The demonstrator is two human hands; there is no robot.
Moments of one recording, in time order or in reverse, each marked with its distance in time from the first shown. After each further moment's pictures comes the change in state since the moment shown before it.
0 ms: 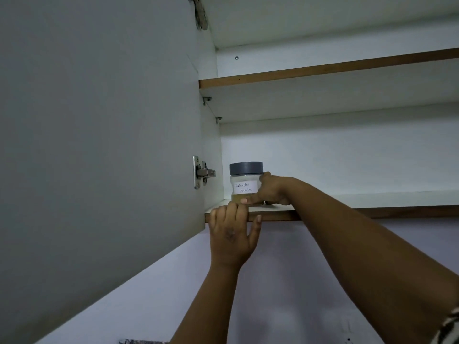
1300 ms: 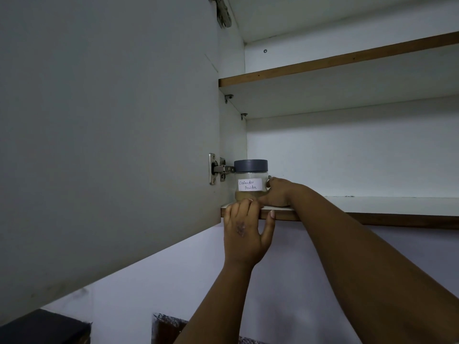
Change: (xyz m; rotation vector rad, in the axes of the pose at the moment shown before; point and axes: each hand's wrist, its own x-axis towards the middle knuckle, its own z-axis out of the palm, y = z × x) left_hand 0.002 0.011 -0.015 -0.093 -0.104 -0.153; right_hand 0.006 -0.006 0.021 -0.305 -0.014 -0.161
